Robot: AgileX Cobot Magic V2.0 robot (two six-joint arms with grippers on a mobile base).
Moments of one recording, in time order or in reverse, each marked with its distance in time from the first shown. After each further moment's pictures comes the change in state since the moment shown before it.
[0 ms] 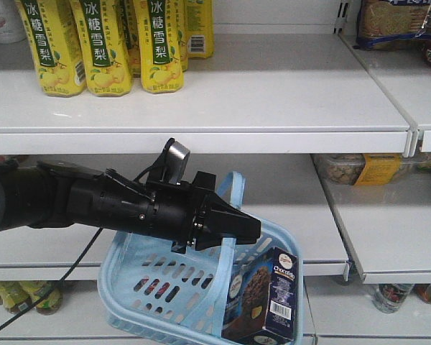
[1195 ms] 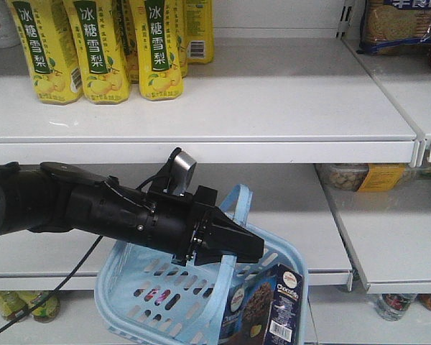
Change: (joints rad) left arm -0.012 -0.007 0.011 0.050 0.052 -0.007; right arm 0.000 0.000 0.000 0.000 0.000 0.000
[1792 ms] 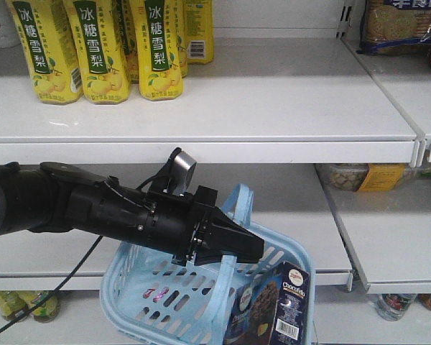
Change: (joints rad) left arm 0.000 0.000 0.000 0.000 -0.001 0.000; right arm 0.000 0.000 0.000 0.011 -0.088 0.011
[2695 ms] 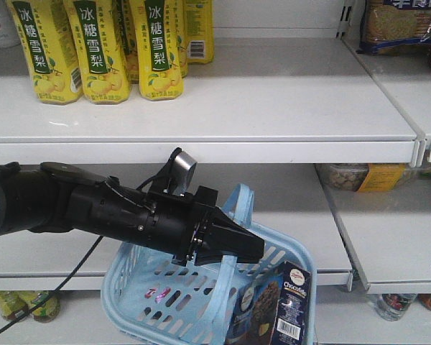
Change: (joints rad) left arm -0.001 0.000 0.000 0.000 -0.001 0.000; right arm 0.000 0.585 -0.395 0.173 0.242 0.064
